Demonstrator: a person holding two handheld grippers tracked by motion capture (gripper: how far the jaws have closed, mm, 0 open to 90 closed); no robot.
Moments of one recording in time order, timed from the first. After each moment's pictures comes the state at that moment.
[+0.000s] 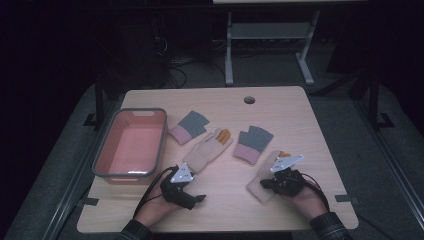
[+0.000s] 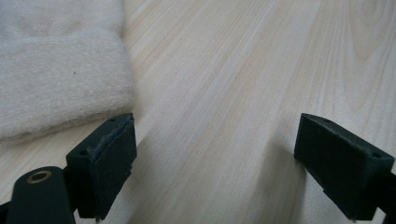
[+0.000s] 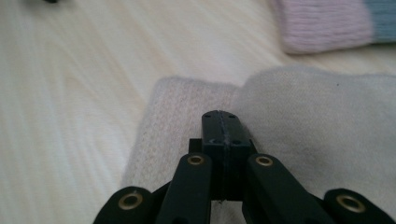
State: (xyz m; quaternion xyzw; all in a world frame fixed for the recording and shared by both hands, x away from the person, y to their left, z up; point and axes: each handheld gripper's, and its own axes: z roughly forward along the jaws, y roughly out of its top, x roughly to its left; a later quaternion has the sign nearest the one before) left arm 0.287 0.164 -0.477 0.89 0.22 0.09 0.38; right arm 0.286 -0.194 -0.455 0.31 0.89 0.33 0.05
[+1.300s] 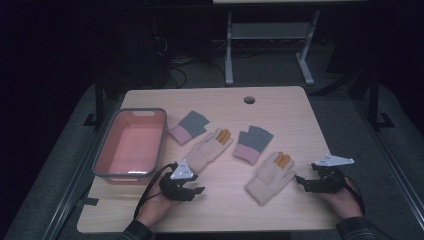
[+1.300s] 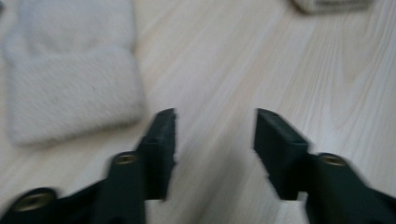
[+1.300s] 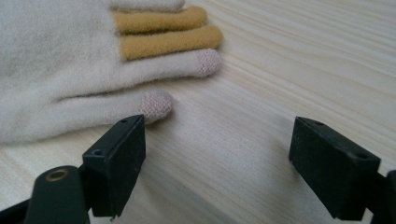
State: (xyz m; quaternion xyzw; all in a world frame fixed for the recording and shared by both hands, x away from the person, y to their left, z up) left arm 0.286 0.161 -0.455 0.89 0.24 0.09 0.38; right arm 0.292 -0.310 -0.480 0.46 0.80 0.34 0.18
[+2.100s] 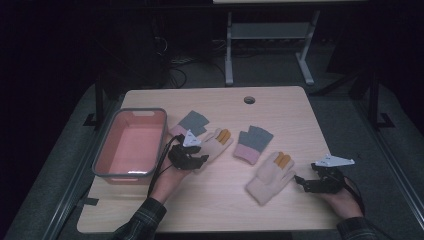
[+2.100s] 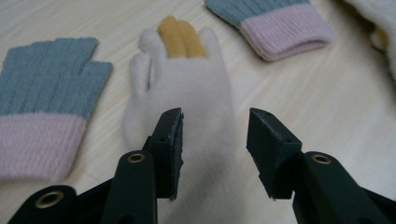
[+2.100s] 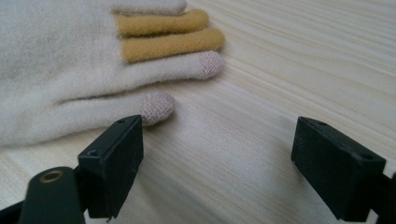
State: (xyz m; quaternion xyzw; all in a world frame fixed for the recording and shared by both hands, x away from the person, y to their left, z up) left arm 0.352 0.133 -0.423 0.87 0.31 0.16 0.35; right arm 0.291 -0.311 -0.483 0.46 0.80 0.35 0.18
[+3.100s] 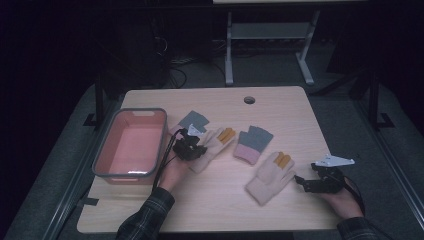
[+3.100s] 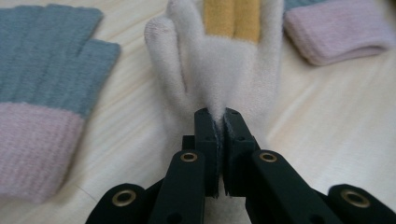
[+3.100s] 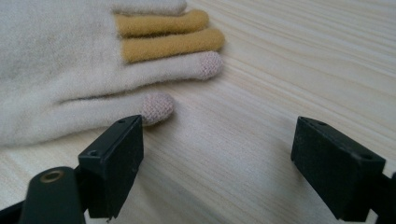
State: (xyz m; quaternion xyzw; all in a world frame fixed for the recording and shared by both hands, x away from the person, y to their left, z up) left arm 0.386 0.128 -0.441 0.86 0.36 0.12 0.33; right arm 0.292 -0.311 -0.482 0.46 0.80 0.35 0.18
